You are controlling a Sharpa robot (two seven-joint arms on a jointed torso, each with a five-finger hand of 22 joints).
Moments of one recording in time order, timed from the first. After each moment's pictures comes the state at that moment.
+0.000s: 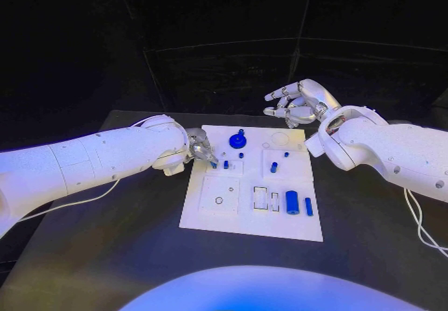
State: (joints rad) left arm 1.21 -0.65 -0.10 1.29 -1.01 0.03 -0.47; left_hand 1.13 -0.01 0.56 0.02 0.09 0.94 0.06 0.55 0.42 1.31 -0.02 1.11 0.97 1.47 -0.07 1.57 1.31 0.06 1.47 0.04 1.38 1.31; right arm 1.24 -0.72 -0.04 1.42 -0.84 -0.46 0.14; right_hand 1.46 0.02 -0.05 0.10 0.28 0.86 0.18 0.10 0.07 1.01 0.09 0.83 0.71 1.42 0.01 0.98 0.87 0.14 1.13 0.11 1.05 0.83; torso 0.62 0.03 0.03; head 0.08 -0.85
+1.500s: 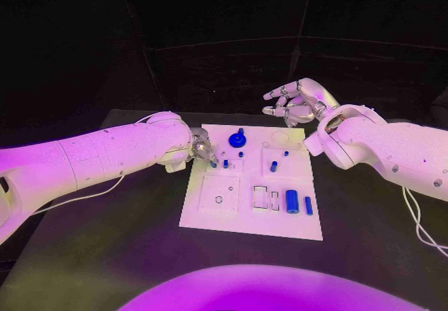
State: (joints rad) left arm 1.22 -0.60 -0.10 1.24 -1.02 0.10 -0.51; left_hand 1.08 -0.02 0.60 0.00 0.10 0.95 0.05 0.57 0.43 1.32 -0.02 1.11 0.96 1.47 -0.07 1.57 1.31 0.06 1.47 0.04 1.38 1.31; right arm 1.24 -0.72 -0.04 1.42 -0.84 -0.46 0.14; right_hand 1.46 0.02 -0.05 0.10 0.29 0.86 0.18 0.10 0.07 1.01 0.09 0.83 0.71 1.42 0.01 0.98 0.87 0.14 1.12 0.12 1.05 0.83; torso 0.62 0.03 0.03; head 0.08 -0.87
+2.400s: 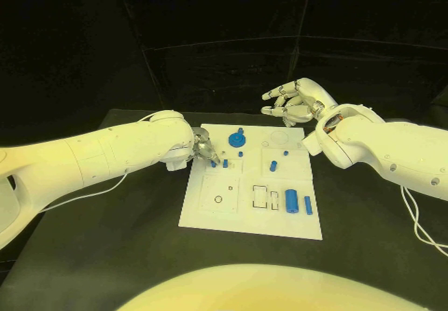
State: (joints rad) left arm 1.22 -0.57 -0.10 1.19 -1.02 0.14 -0.52; left_hand 0.98 -0.05 0.56 -0.01 0.10 0.99 0.03 0.60 0.44 1.34 -0.03 1.12 0.97 1.47 -0.08 1.57 1.31 0.06 1.47 0.03 1.38 1.31; right arm 1.24 -0.71 -0.04 1.41 -0.84 -0.45 0.14; right_hand 1.46 0.02 -0.05 0.10 0.29 0.86 0.18 0.10 0.07 1.01 0.09 0.83 0.71 1.42 0.01 0.97 0.87 0.14 1.12 0.12 1.05 0.83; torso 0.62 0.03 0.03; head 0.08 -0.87
